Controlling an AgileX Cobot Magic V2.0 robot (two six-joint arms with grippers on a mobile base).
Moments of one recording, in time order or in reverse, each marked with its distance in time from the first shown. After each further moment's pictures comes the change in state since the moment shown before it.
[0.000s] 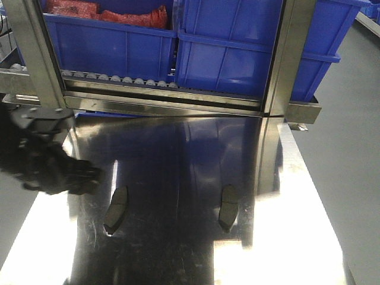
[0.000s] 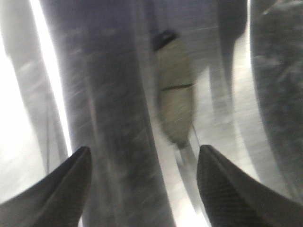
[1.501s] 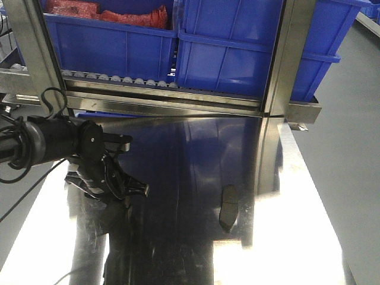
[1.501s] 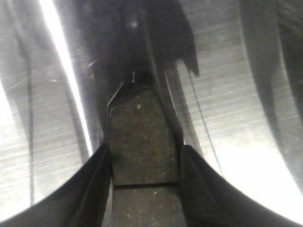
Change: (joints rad) left arm -0.120 0.440 -0.217 0.080 -0.045 -0.101; right arm 0.000 0.000 0.000 0.000 0.000 0.000
